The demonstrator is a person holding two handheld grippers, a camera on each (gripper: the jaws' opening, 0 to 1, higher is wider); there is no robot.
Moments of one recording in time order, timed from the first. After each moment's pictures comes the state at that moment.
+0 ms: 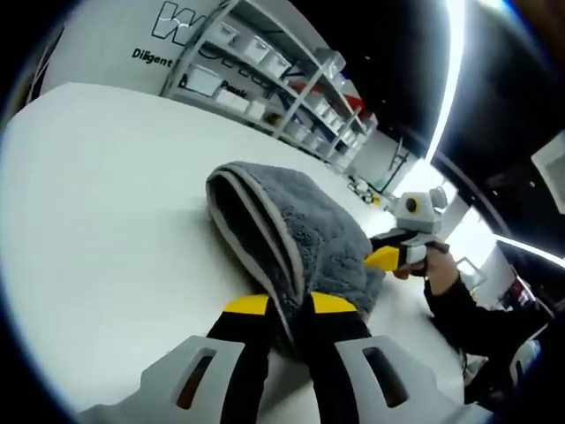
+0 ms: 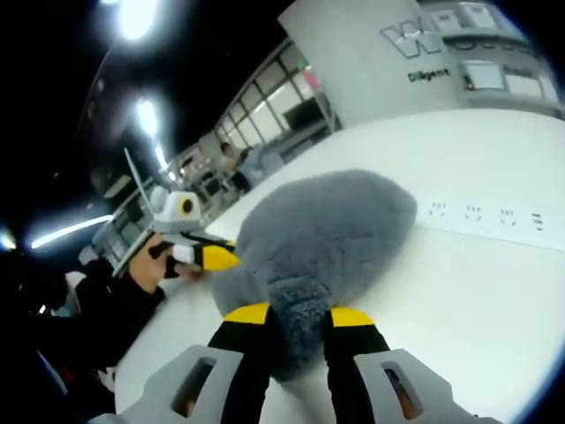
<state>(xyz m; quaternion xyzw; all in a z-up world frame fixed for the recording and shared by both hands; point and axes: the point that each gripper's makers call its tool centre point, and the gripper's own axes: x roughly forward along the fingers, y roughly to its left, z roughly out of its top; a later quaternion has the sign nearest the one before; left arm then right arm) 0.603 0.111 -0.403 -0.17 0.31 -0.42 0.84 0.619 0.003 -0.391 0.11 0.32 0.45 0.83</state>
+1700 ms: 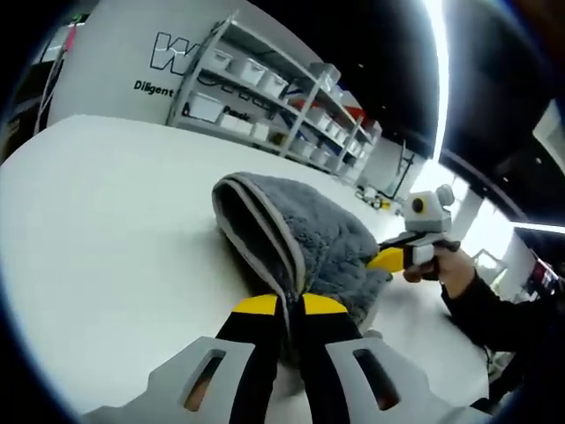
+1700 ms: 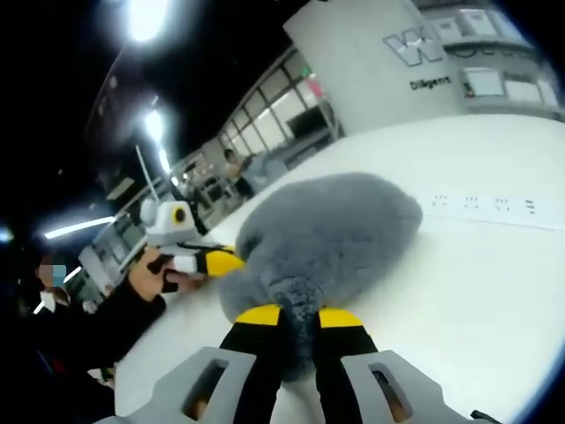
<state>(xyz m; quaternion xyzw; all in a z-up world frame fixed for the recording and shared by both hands) 0.598 0.113 -0.394 -0.14 0.25 -0.38 0.88 0.590 -0.001 -0.389 0.12 0.30 0.45 0.83</state>
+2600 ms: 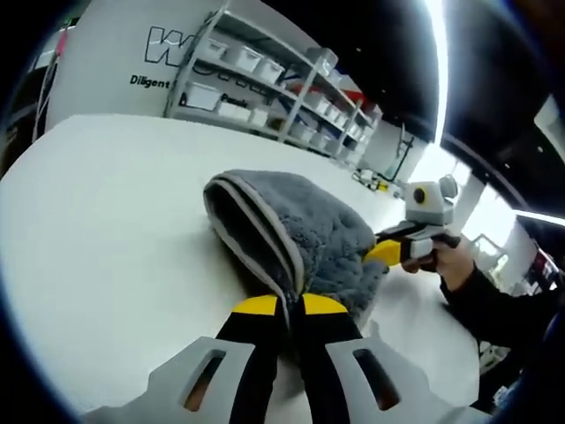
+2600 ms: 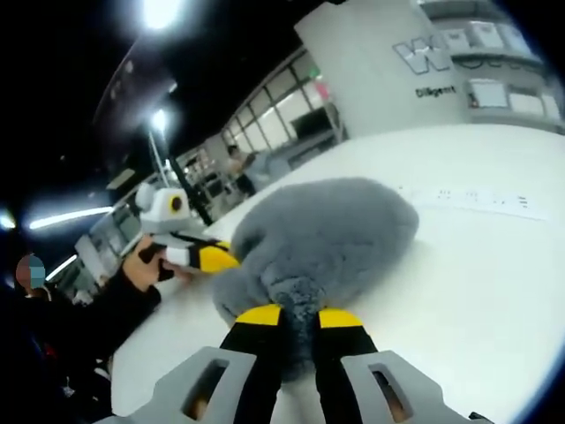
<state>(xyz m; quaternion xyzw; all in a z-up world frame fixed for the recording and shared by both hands) 0.546 0.109 -0.390 -0.11 0.28 -0.39 0.87 0.536 0.001 -0.388 0.09 0.29 0.45 0.84</state>
